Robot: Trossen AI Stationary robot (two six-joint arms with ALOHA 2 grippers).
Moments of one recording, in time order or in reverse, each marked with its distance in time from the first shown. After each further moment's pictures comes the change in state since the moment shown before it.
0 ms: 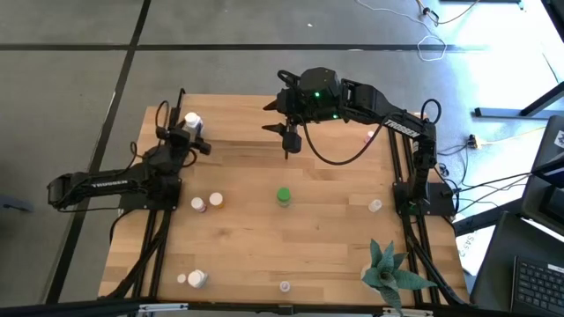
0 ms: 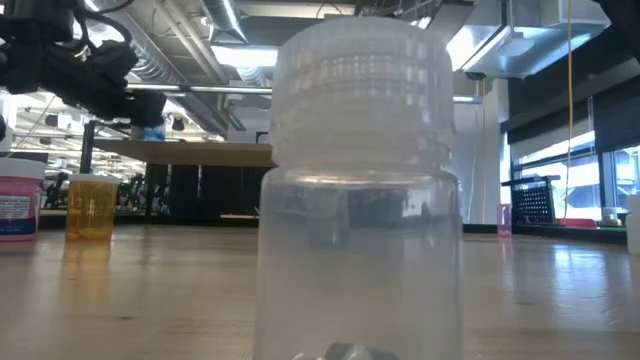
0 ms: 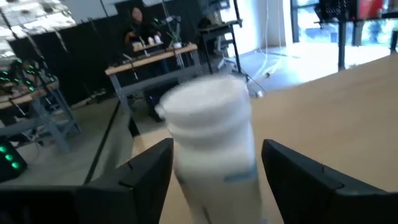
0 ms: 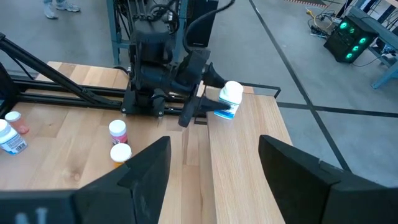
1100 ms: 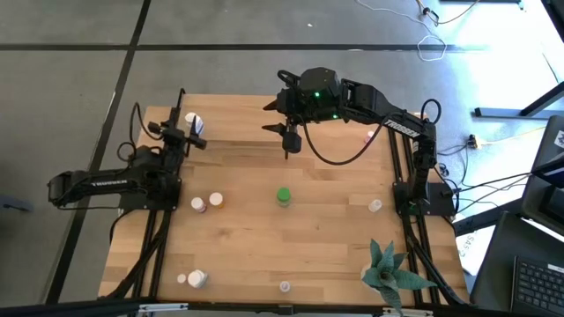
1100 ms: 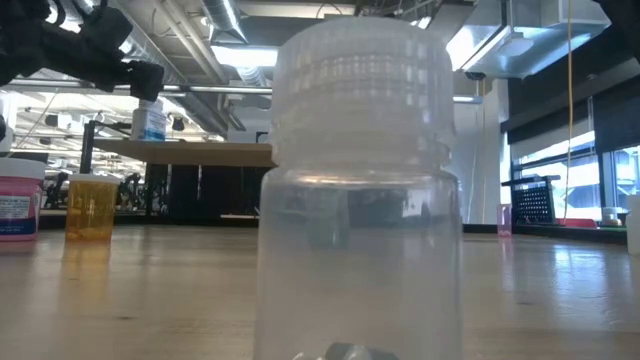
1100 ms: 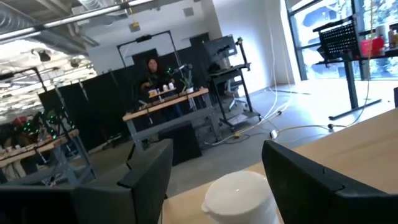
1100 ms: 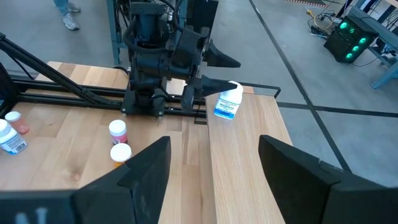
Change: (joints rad) left arm -0.039 0.000 0.002 0.378 -0.008 0.403; right arm 0.000 0.000 0.000 0.000 0.000 0.000
